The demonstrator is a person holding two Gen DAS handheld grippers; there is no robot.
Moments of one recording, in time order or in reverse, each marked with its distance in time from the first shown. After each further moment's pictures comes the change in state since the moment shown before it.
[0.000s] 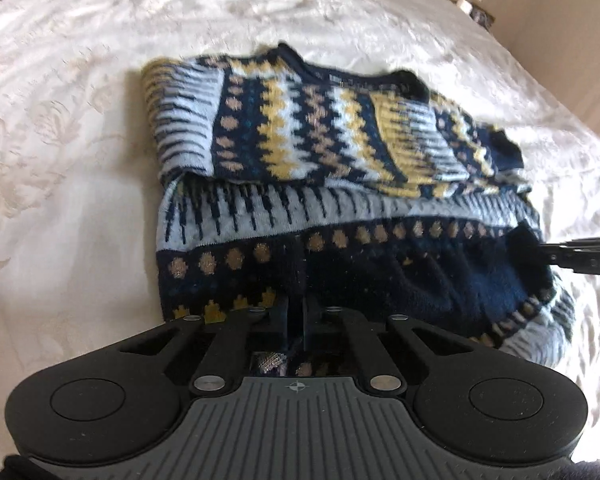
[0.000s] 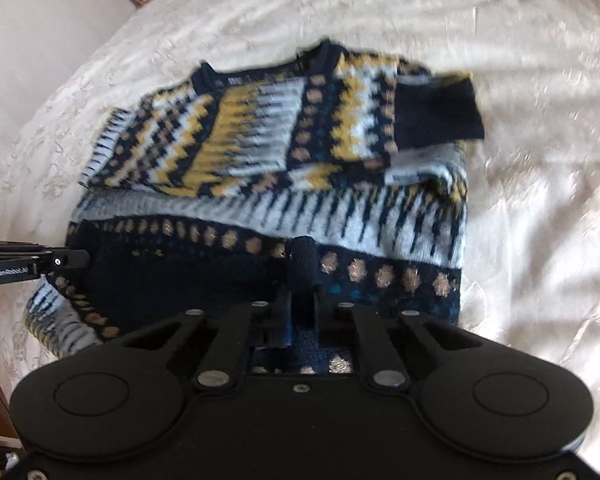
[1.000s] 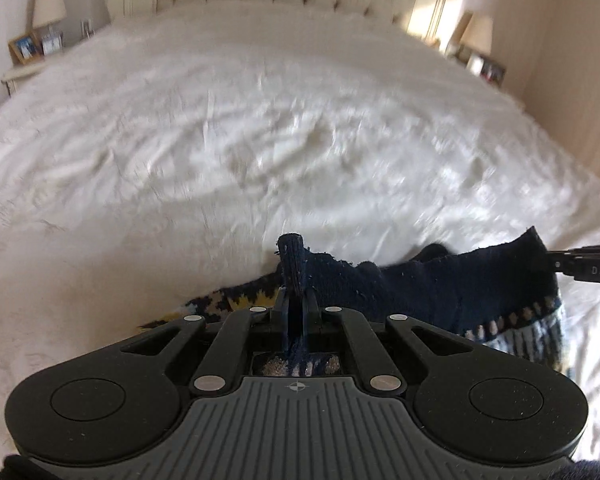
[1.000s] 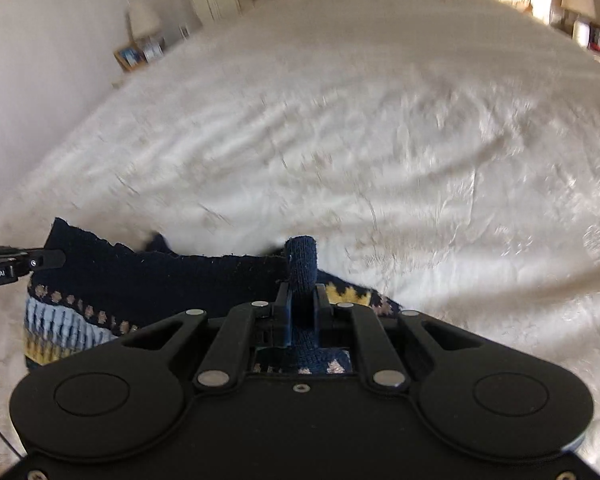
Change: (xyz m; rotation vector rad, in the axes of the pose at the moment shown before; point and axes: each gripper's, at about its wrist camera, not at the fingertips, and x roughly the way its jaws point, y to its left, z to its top) left arm 0.028 -0.012 0.166 0.083 -0.173 0.099; right arm 0.033 -0.025 0.162 -0.038 -0.169 -0.069
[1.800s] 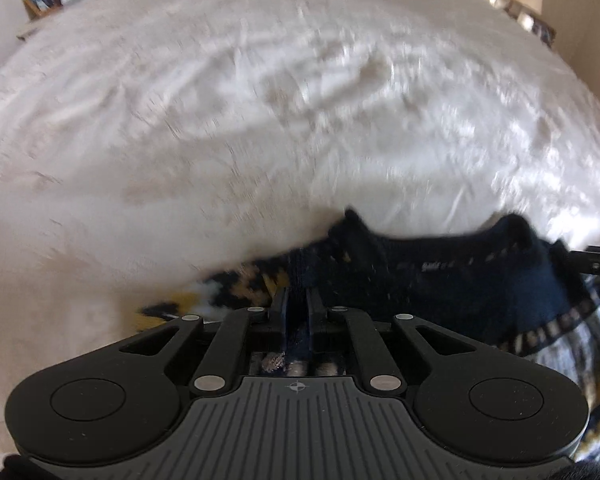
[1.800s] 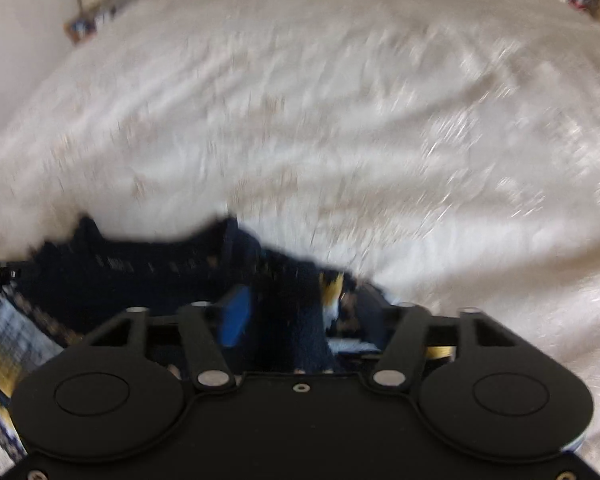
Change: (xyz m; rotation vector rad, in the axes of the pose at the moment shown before) left arm 0.048 0.022 0.004 -0.049 0.141 0.109; right arm 0.045 -0.018 0.000 0.074 0.070 -0.098
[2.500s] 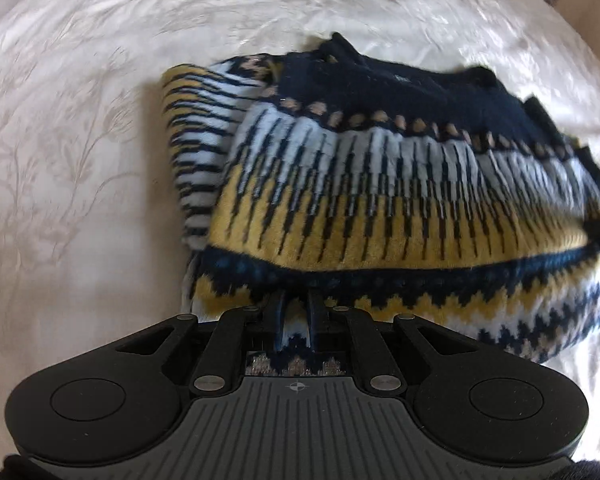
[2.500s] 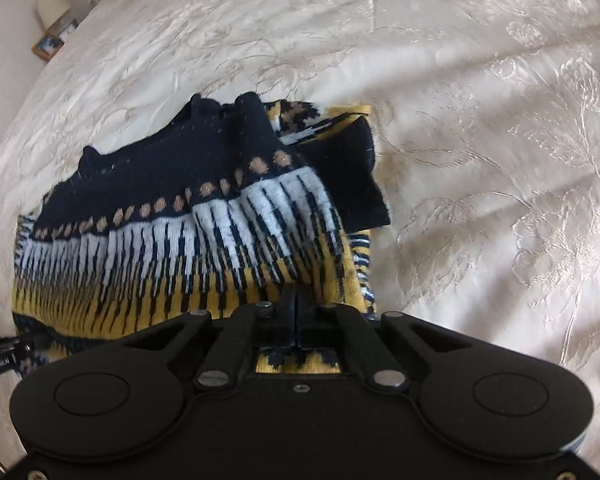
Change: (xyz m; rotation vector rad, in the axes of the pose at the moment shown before) left arm -0.035 -0.008 -0.112 -0.037 0.181 -0.009; right arm -0.042 -0.033 -0.092 0.195 0.153 0.022
